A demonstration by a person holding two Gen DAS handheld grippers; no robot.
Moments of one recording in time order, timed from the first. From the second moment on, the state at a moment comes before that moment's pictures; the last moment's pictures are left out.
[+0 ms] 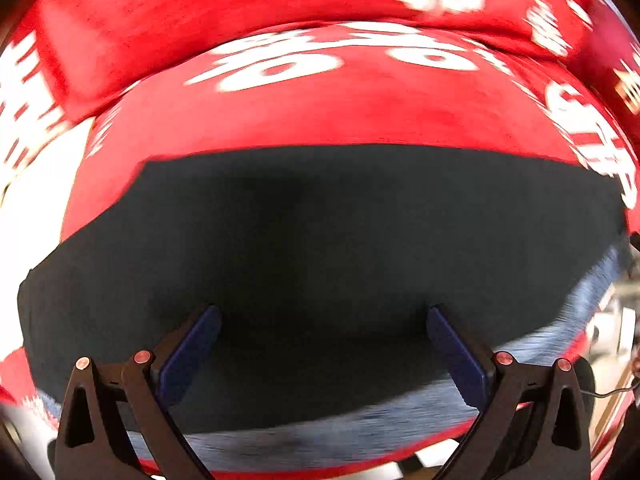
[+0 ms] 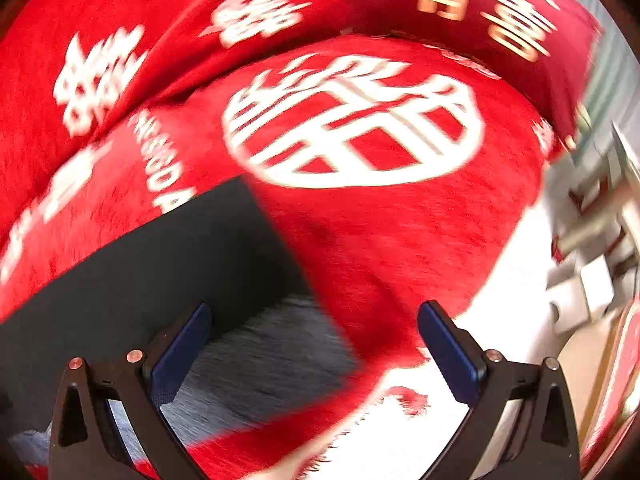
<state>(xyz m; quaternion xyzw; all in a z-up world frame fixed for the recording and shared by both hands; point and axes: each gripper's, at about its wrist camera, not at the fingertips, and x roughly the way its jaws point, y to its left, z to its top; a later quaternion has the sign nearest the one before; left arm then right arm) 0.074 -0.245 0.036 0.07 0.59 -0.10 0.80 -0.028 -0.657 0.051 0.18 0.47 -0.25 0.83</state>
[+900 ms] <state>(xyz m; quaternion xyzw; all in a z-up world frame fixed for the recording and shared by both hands) 0.107 -0.350 0.017 0.04 0.62 -0.01 0.78 -0.018 -0.588 0.018 0.26 0.38 -0.01 0.89</state>
